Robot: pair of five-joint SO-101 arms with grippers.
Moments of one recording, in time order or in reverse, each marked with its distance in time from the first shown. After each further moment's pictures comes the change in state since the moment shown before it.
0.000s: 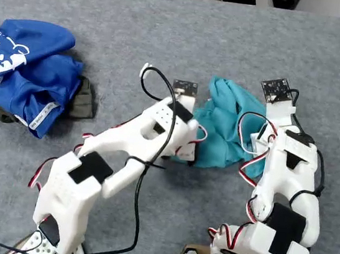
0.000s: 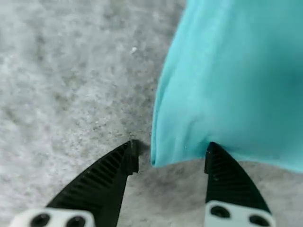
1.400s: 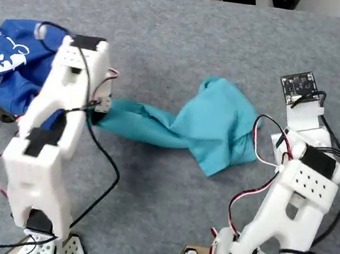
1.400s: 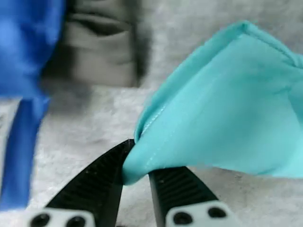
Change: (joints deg) left arm -35.0 -6.5 -9.8 28.3 -23.5; right arm 4.7 -32.6 0.0 20.5 5.4
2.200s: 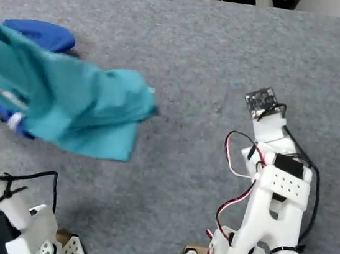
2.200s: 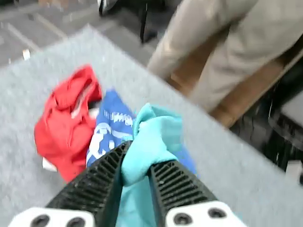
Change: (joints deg) left arm -34.2 -42.4 -28.7 -5.4 3.3; right arm -7.5 -0.4 16.6 -8.6 0.1
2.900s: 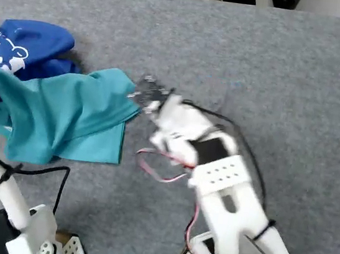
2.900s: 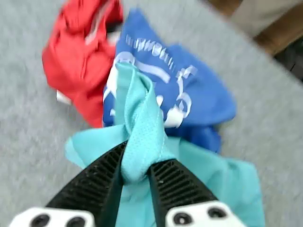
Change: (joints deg) left arm -1.0 -0.3 26.1 -0.3 -1.2; right arm -48.7 3.0 -10.8 -2.9 -10.1
